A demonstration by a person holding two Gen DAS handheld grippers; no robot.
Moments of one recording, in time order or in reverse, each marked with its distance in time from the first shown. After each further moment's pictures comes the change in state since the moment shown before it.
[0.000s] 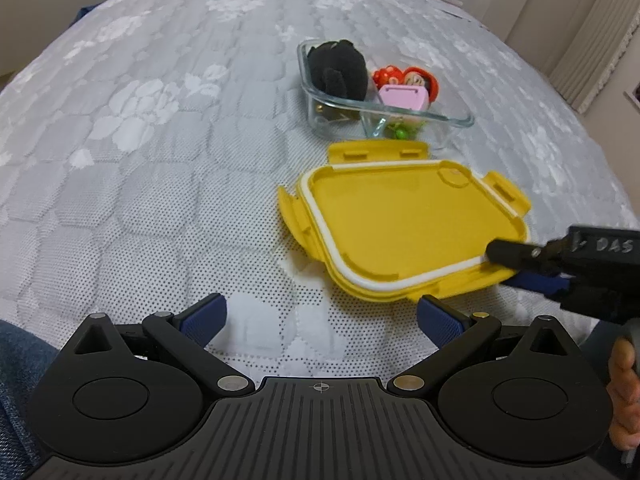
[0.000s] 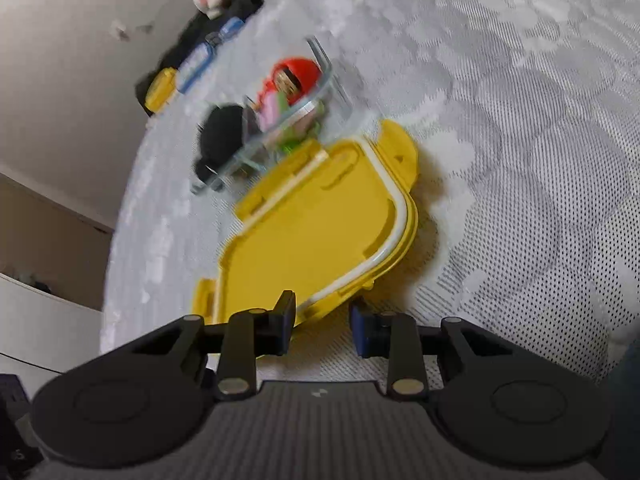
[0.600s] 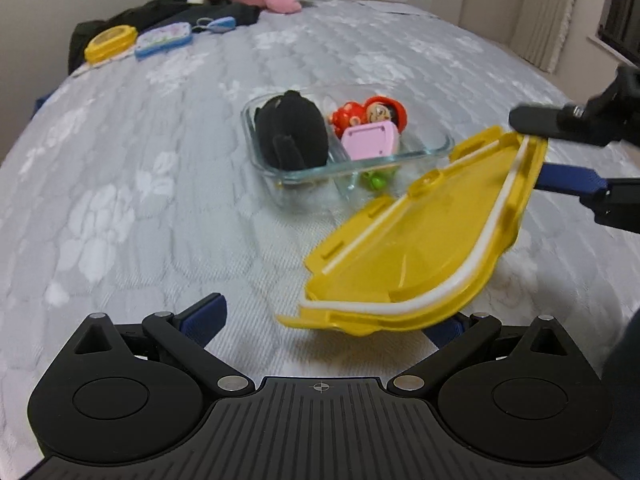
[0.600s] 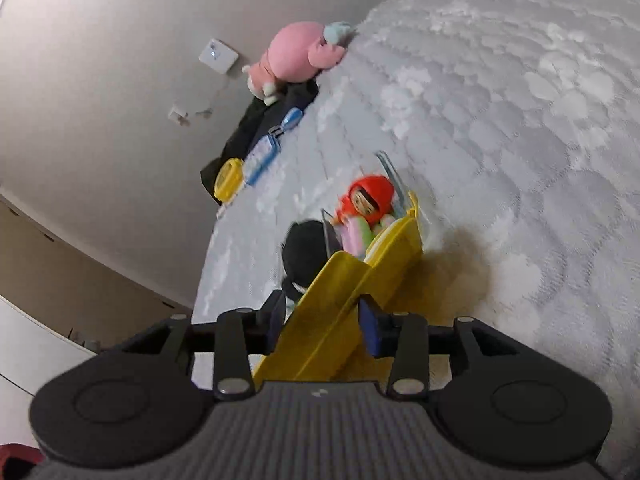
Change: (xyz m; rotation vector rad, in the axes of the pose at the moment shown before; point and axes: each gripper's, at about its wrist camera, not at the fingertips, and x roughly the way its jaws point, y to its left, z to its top) left arm 0.034 -0.026 0.051 0.245 -0.092 0.030; right arm -0.015 0.016 0.054 0.041 -0.219 0.209
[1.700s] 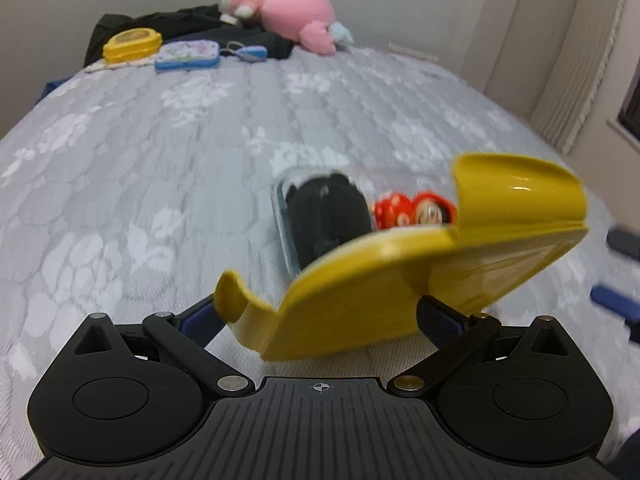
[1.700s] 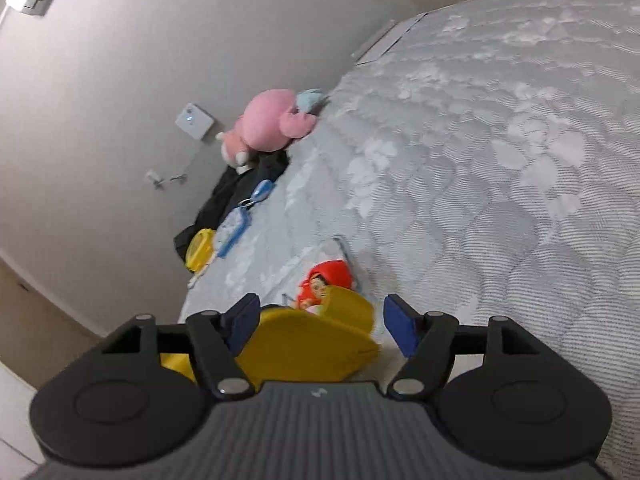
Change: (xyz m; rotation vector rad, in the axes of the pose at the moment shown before) left arm 0.041 0.049 0.057 -0.174 -0.137 -0.054; right arm 0.003 -0.027 0.017 0.017 -0.214 -0.107
